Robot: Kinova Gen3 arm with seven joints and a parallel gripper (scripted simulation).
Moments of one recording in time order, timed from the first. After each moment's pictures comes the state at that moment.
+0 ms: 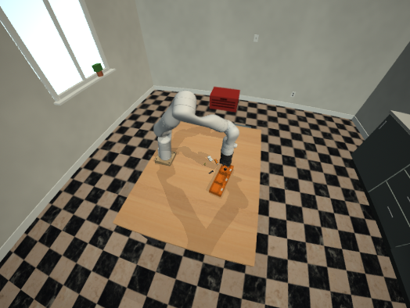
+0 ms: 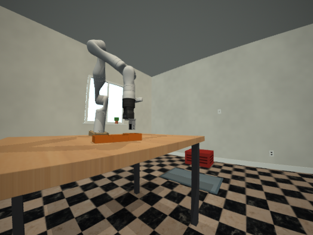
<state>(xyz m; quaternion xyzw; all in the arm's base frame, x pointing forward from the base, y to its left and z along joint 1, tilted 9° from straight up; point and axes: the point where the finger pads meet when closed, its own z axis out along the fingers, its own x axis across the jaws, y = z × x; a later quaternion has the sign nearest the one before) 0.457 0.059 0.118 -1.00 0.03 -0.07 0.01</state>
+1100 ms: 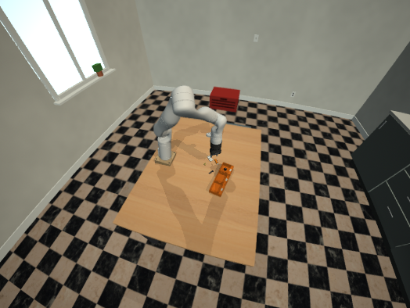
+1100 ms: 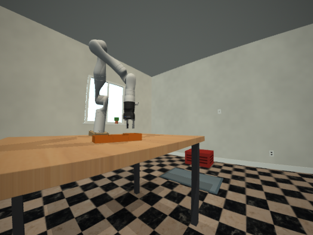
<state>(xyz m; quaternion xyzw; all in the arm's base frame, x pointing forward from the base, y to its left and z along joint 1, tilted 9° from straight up) 0.349 0.110 0.108 -0.94 -0.33 -0.08 -0.01</state>
